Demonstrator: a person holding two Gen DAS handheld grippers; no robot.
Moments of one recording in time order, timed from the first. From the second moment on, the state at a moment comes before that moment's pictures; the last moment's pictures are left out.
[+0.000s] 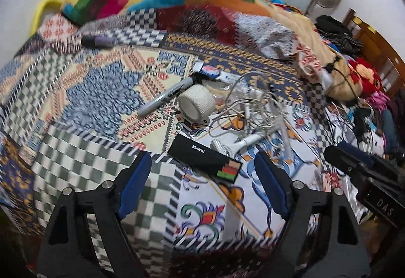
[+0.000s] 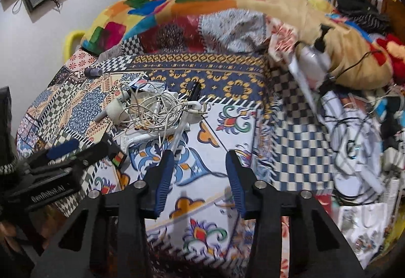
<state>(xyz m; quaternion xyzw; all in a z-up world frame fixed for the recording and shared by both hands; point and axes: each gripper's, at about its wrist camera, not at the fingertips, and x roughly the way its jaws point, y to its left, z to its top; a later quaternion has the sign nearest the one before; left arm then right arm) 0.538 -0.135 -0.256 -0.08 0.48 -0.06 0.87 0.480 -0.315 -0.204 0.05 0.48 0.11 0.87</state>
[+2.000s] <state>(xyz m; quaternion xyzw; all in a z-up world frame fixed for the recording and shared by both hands) 0.536 -0.122 -0.276 -0.07 0.50 -0.05 0.86 0.525 -0.301 -0.221 0.01 0.48 0.16 0.86</state>
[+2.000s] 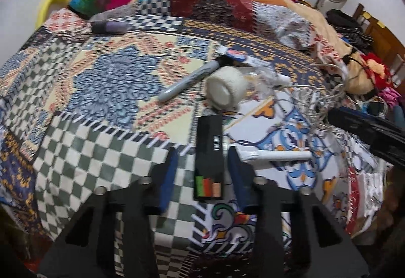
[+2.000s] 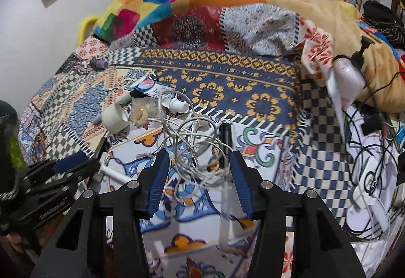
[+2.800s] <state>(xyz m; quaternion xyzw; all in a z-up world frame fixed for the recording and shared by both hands) 0.534 -0.089 -0.260 -0.11 0.50 -0.04 0.86 0.515 -0.296 -0.164 0.01 0.42 0.16 0.89</state>
